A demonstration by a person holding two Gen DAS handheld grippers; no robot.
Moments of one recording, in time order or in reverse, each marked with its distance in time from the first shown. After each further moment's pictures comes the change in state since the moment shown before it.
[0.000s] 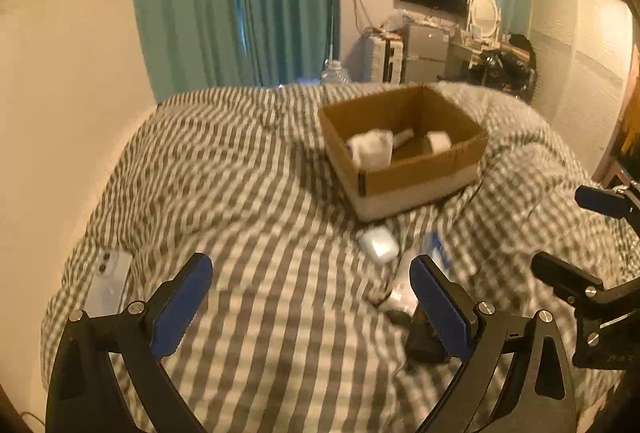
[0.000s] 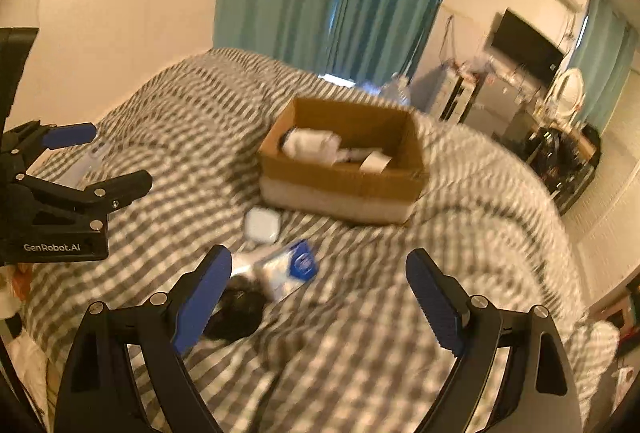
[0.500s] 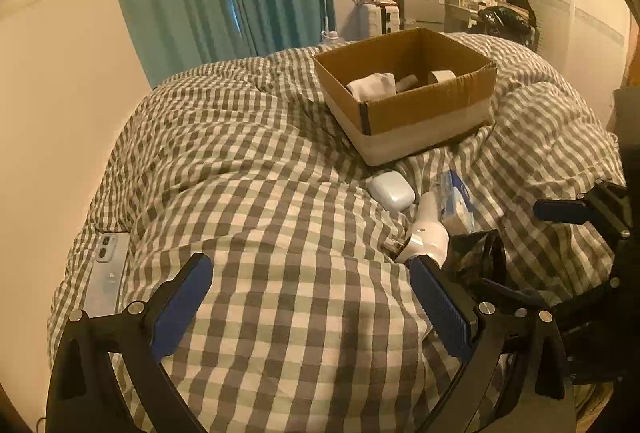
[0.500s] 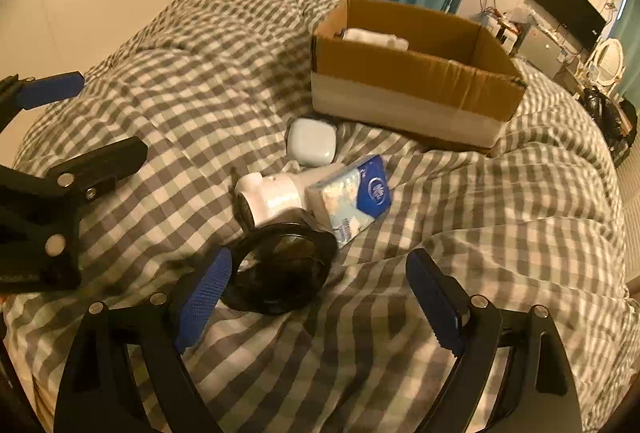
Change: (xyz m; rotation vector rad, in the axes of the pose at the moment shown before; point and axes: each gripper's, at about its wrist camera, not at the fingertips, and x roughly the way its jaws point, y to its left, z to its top) left arm 0.029 -0.013 -0.035 0.089 0.073 0.040; right arm 0.085 0.033 -0.042 -0.017 0.213 0.094
